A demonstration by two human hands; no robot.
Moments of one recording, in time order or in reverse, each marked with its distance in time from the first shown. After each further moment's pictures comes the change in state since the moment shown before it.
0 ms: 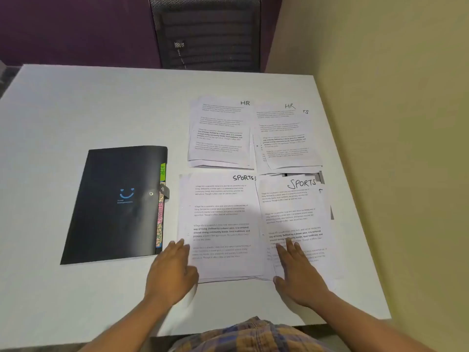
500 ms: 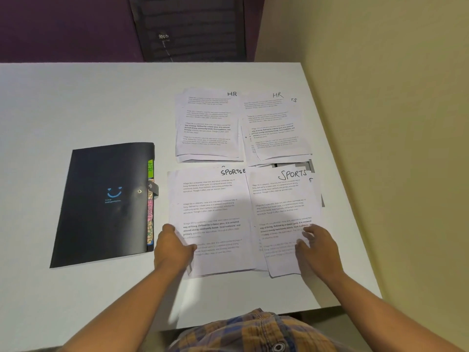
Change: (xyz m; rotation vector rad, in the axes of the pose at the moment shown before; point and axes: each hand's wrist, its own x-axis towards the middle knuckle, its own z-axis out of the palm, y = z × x) left_hand 0.045 0.030 -0.005 -0.410 0.008 -0.451; right_hand -0.001 0.031 -0.036 0.512 0.406 0.300
